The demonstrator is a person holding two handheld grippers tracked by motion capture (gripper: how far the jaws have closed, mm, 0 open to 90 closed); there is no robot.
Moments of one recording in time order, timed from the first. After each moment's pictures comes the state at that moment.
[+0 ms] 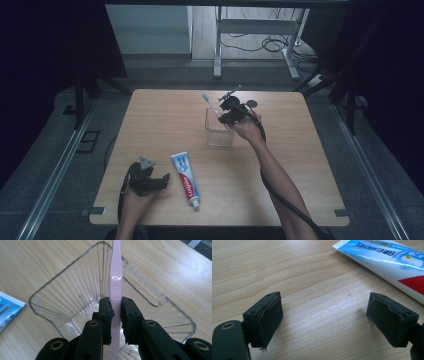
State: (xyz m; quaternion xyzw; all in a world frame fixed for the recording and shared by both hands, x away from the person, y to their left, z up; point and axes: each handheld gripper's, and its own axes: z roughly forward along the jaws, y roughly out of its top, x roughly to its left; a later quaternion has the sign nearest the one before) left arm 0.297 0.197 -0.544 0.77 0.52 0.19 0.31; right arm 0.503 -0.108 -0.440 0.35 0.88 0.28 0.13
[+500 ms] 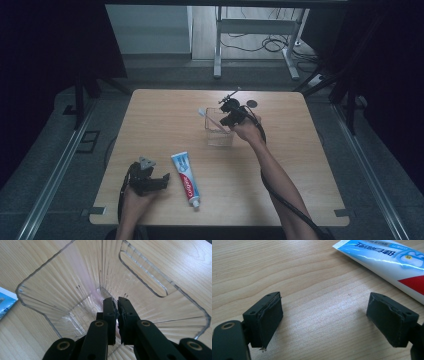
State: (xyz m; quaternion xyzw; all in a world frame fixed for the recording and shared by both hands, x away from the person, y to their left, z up) left arm 0.297 0.197 -0.544 0.77 0.52 0.19 0.31; right arm 0.505 -0.109 -0.450 0.36 0.89 0.26 0.12
